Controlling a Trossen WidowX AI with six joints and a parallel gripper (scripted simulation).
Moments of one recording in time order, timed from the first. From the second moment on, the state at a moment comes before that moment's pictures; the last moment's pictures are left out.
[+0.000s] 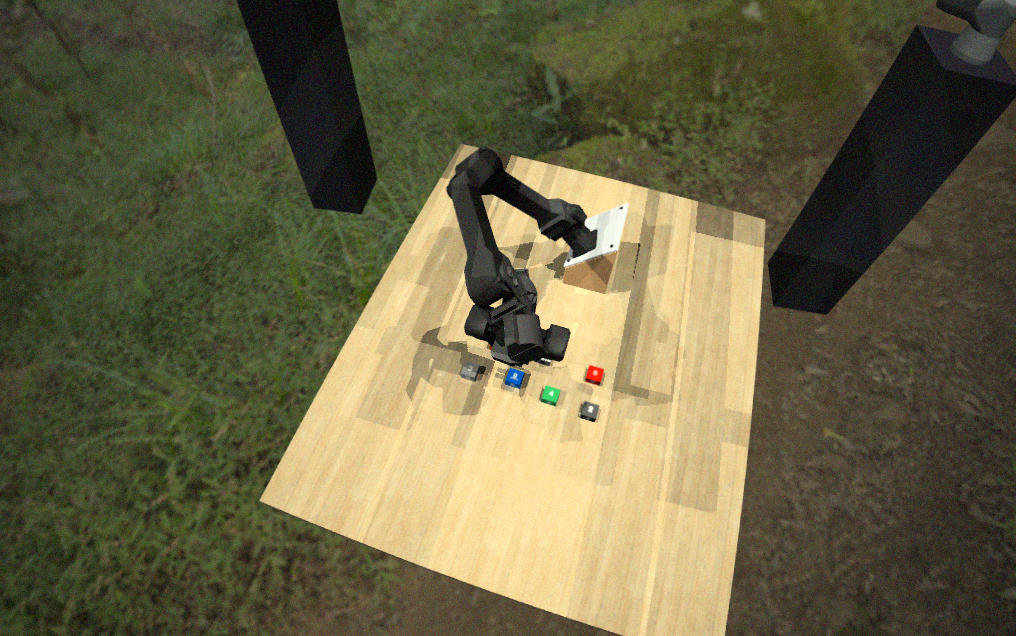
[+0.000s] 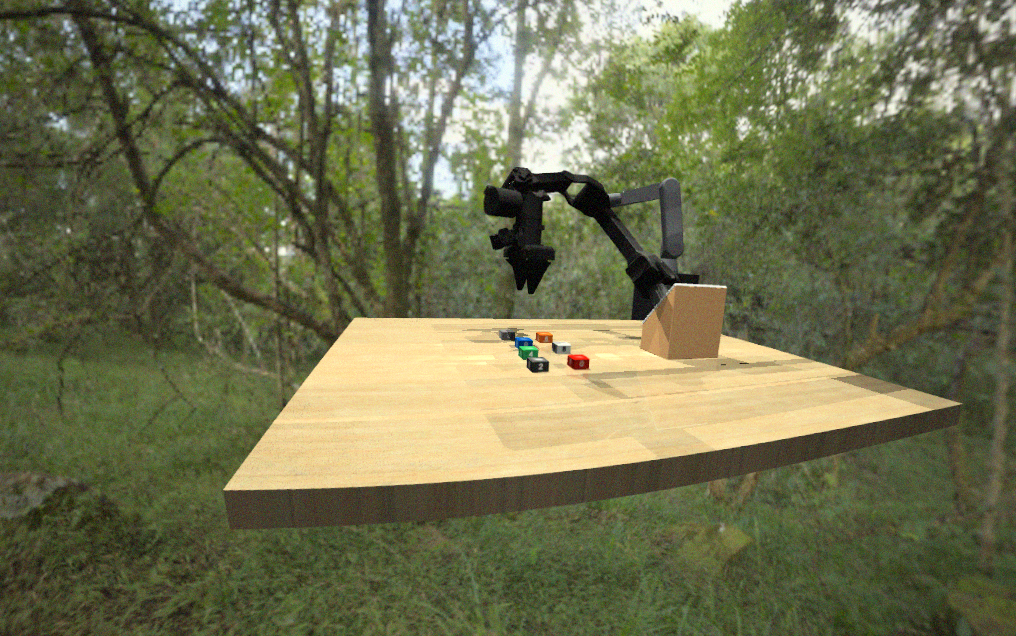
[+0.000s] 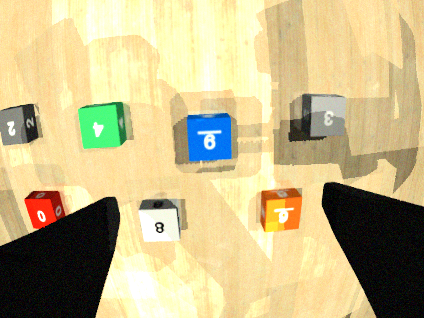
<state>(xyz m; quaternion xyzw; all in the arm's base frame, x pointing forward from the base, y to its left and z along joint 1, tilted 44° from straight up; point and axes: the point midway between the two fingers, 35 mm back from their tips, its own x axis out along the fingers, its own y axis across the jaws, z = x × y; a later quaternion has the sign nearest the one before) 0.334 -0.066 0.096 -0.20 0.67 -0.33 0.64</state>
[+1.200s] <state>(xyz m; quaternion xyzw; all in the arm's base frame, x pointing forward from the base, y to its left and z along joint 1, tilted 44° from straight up) 0.314 -0.013 0.054 -0.19 0.67 -0.33 0.64</state>
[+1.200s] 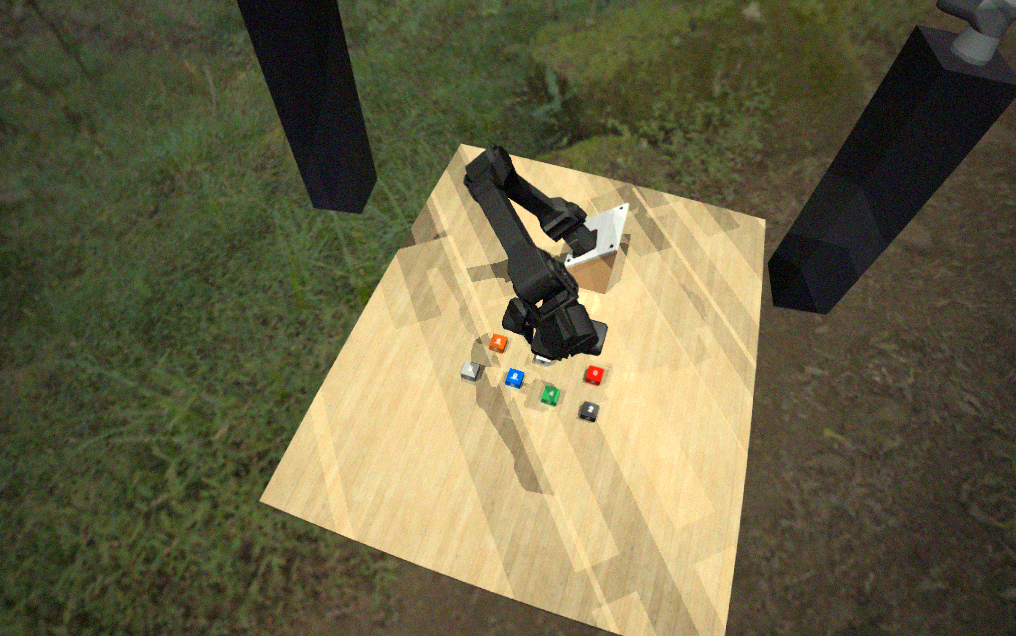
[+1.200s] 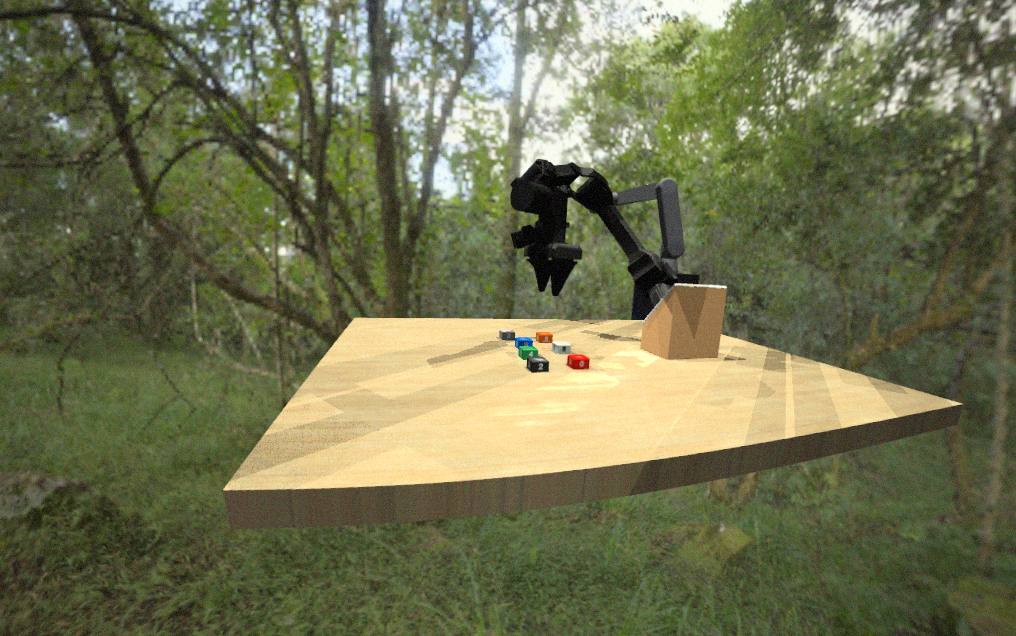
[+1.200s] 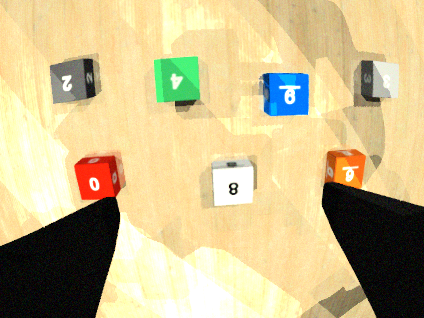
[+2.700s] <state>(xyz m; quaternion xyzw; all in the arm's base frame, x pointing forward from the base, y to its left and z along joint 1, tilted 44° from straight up) 0.305 0.057 -0.013 -0.20 0.67 -0.33 0.64</state>
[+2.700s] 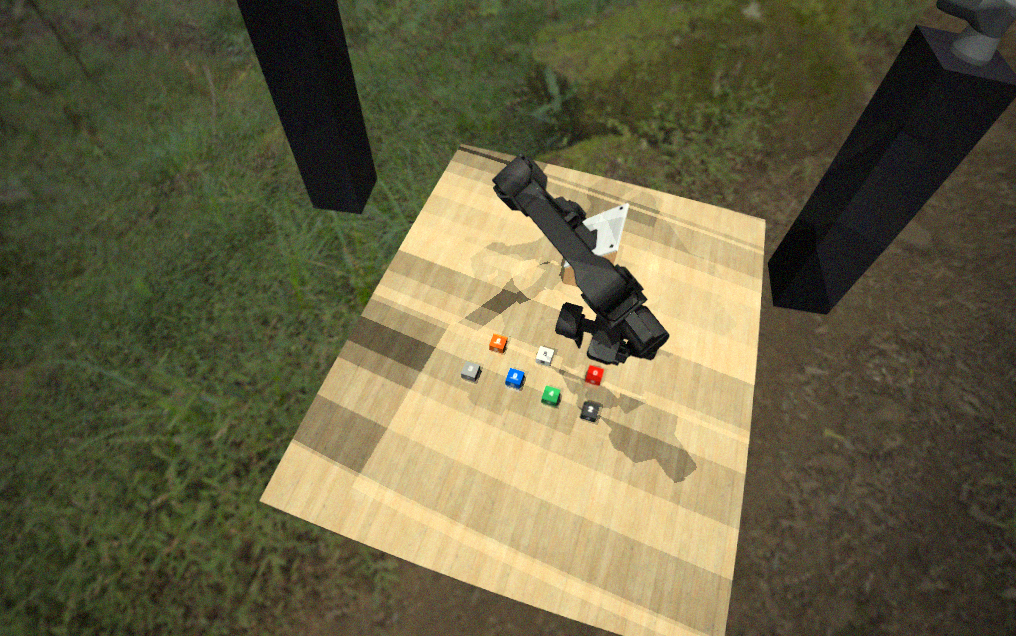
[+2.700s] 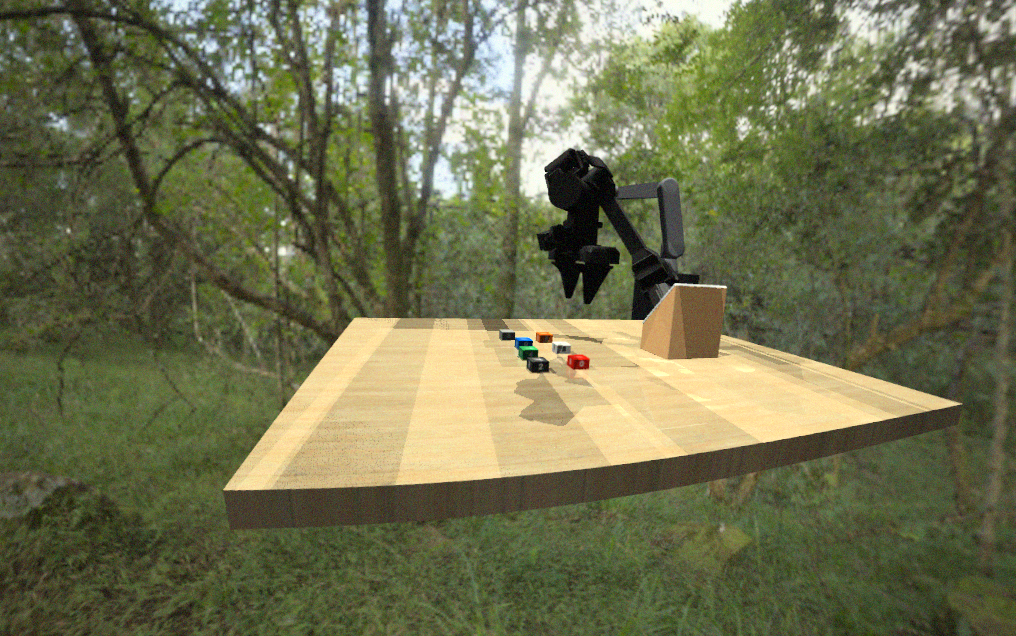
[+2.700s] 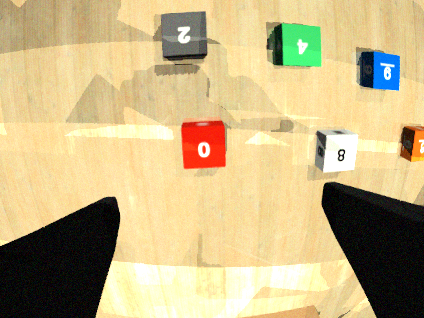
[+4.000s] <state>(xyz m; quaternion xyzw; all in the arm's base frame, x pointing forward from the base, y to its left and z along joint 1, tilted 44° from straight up) 0.371 0.050 -0.017 -0.19 0.67 -0.33 0.64</state>
